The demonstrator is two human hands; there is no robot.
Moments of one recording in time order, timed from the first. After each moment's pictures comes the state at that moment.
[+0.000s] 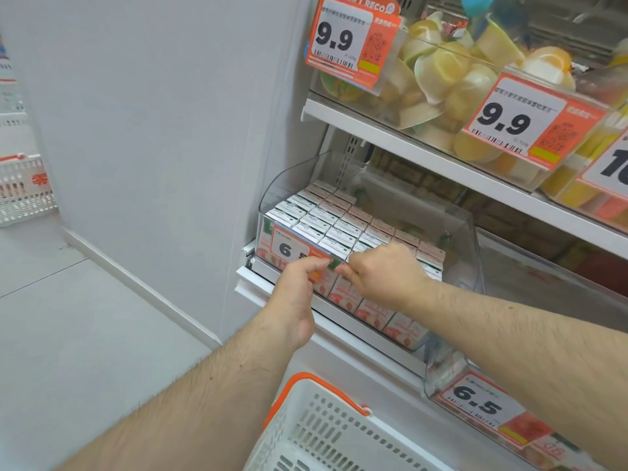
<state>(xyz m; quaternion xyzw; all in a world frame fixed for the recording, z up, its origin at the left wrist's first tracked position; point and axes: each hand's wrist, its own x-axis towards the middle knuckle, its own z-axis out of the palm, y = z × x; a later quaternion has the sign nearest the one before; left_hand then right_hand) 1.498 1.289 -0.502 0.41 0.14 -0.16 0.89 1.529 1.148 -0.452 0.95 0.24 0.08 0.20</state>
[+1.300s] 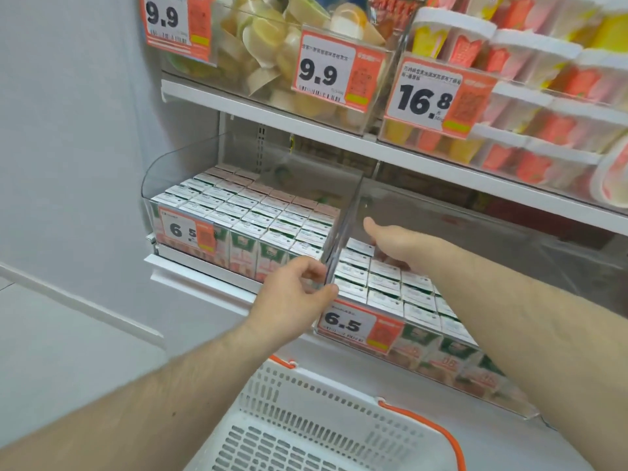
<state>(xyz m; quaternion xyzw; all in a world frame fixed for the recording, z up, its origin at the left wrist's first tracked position) 1.407 1.174 -0.485 0.81 -0.14 -0.02 0.57 1.466 0.975 -0.421 0.92 -0.23 -0.14 -0.30</state>
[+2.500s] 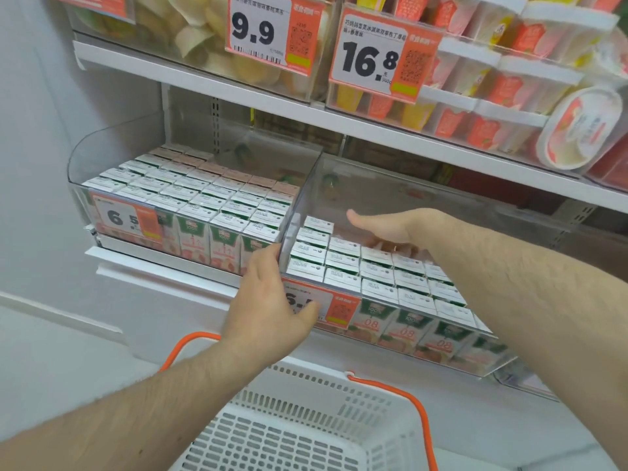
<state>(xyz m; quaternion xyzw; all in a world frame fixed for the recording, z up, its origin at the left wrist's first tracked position) 1.380 1.146 -0.509 0.87 -0.19 0.10 0.45 1.448 0.921 -0.413 0.91 -0.26 -0.27 -0.17</state>
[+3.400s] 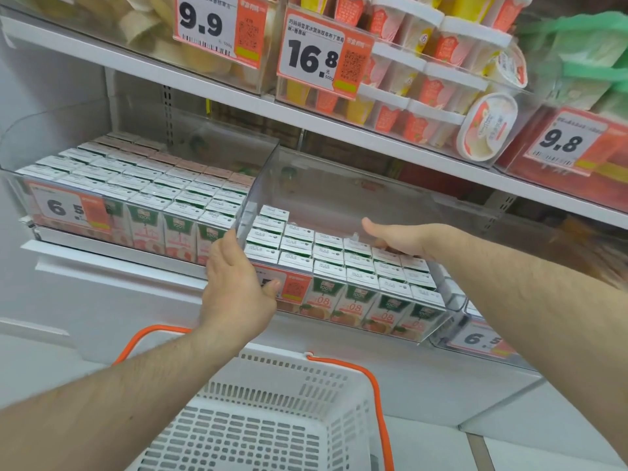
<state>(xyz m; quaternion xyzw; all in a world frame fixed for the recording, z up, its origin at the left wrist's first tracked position) 1.369 1.121 -0.507 0.88 -0.11 0.08 0.45 1.365 0.871 -0.398 0.90 -0.30 -0.25 -0.17</state>
